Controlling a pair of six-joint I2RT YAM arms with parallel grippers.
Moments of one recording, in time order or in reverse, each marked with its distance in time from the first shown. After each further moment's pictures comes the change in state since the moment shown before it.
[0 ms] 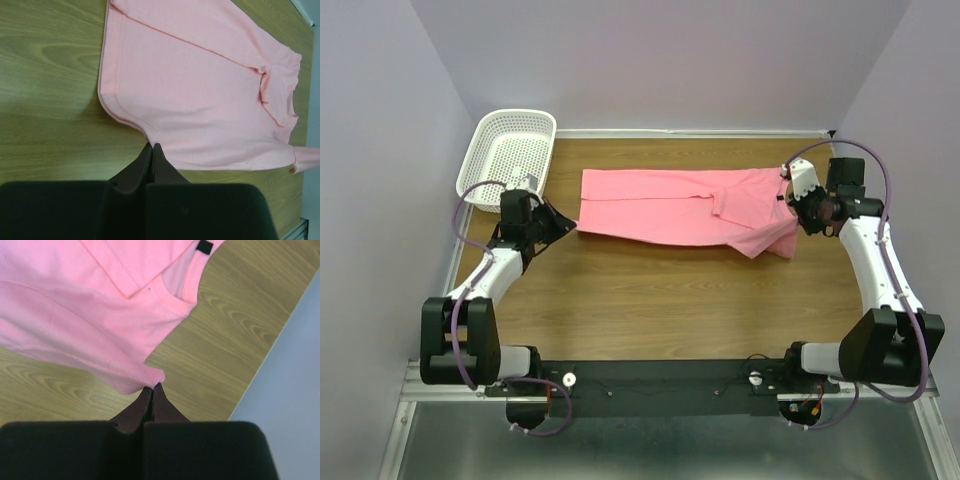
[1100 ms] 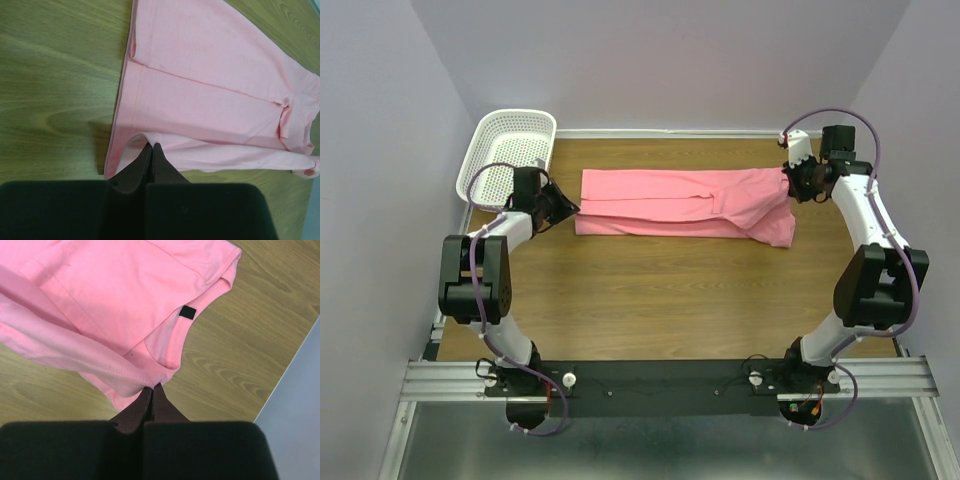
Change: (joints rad) left arm 0.001 0.403 0.293 0.003 -0.024 -0.013; right arm 0.000 0.360 0.299 0.061 -0.093 0.060
